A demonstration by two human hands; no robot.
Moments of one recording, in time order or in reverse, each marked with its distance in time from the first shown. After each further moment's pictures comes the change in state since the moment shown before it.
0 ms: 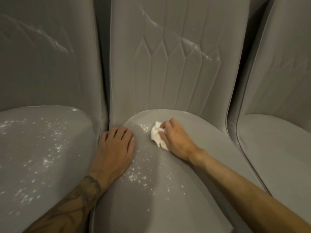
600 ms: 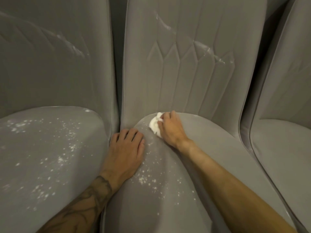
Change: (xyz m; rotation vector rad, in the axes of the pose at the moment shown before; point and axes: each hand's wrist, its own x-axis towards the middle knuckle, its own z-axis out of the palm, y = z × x) left_hand 0.000 0.001 -0.004 -0.051 -0.035 -0.028; right_hand 0.066 -0.023 0.031 -0.037 0.048 0.172
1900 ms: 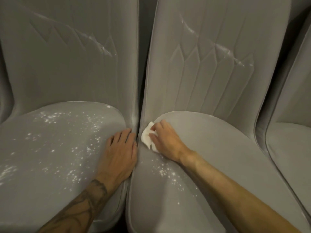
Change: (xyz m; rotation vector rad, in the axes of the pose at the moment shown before) left_hand -0.044 -0.053 -0.032 0.142 -0.031 -0.092; right_hand -0.046 -0.075 0.008 0.126 -0.131 -0.256
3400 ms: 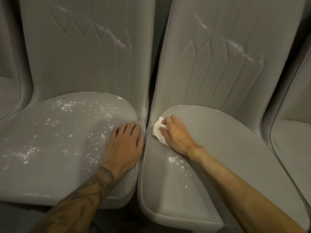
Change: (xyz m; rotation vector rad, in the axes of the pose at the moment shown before) left_hand -0.017 -0.014 -0.017 -0.014 -0.112 -0.040; right_hand -0.014 -0.016 -0.006 -0.014 0.012 0.043
